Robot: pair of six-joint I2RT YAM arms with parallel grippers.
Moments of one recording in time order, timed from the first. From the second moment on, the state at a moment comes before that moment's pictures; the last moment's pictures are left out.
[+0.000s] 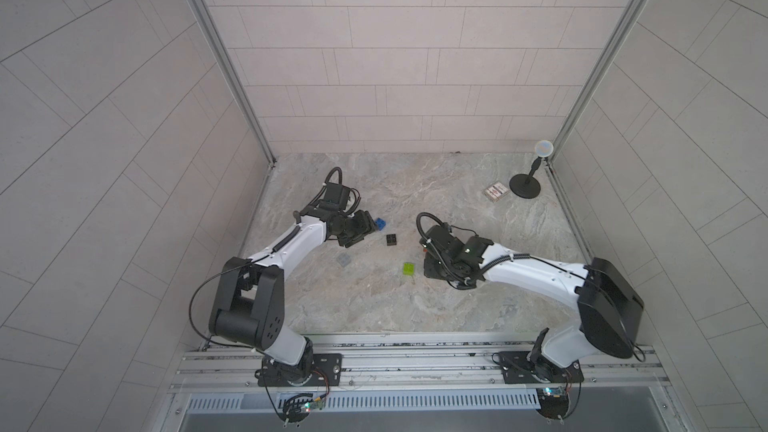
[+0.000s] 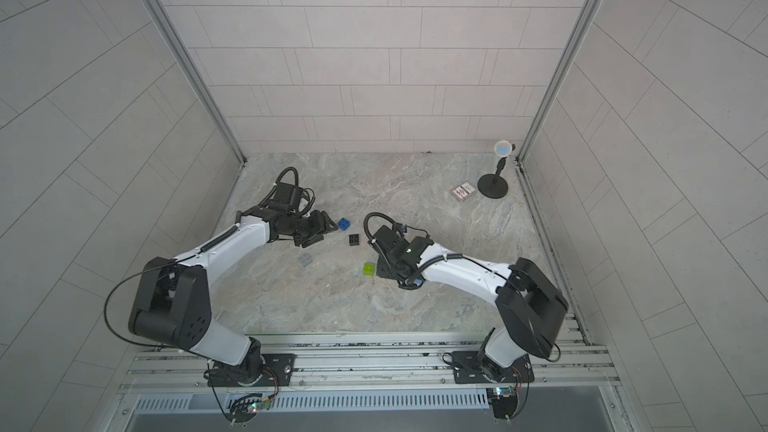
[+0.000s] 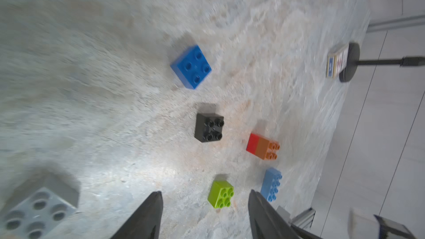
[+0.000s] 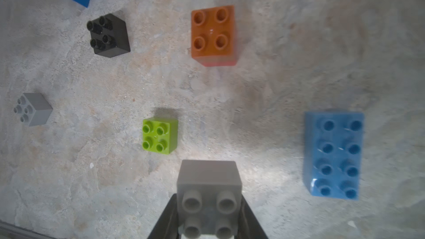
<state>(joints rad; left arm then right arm) -0.23 1.52 1.03 -0.54 0.41 -0.69 0.86 1.61 1.08 -0.62 0.12 1.00</state>
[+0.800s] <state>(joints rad) -0.21 1.52 1.03 -0.54 0.42 -0.71 0.94 1.92 1.41 -0.76 0.18 1.06</state>
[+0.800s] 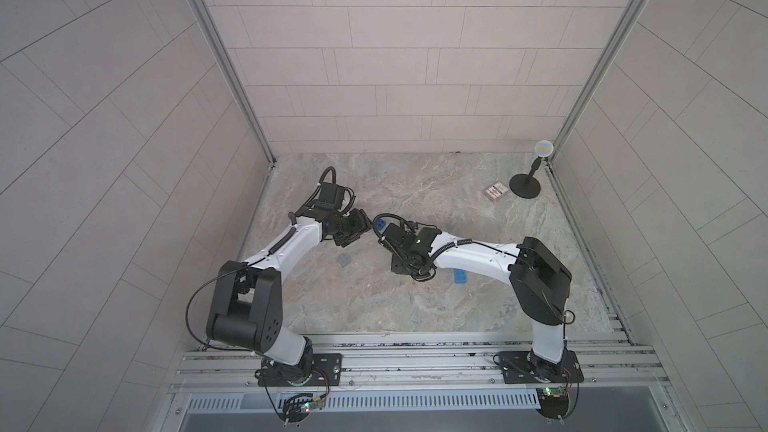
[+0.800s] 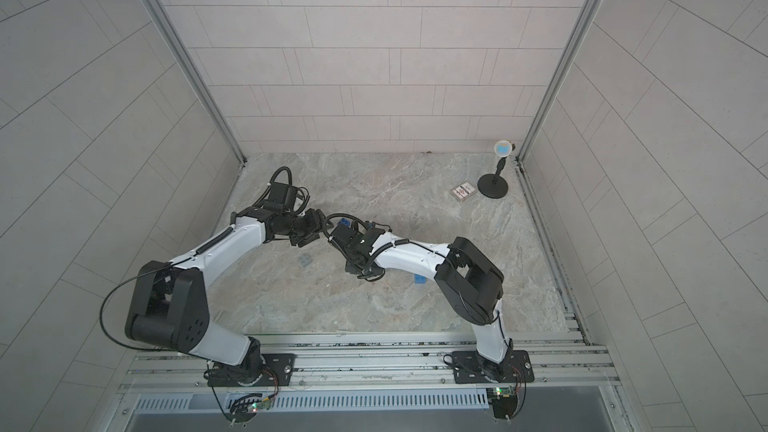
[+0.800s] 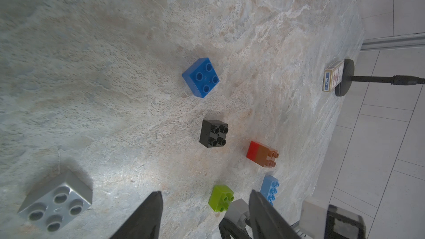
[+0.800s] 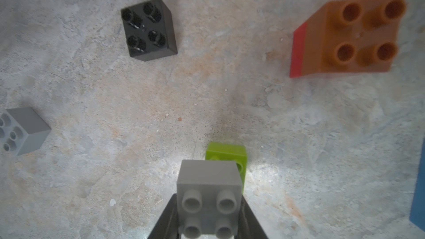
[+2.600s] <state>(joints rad) -0.41 1.50 1.08 -0.61 0.37 -0.61 0.83 1.33 1.05 -0.64 0.23 0.81</state>
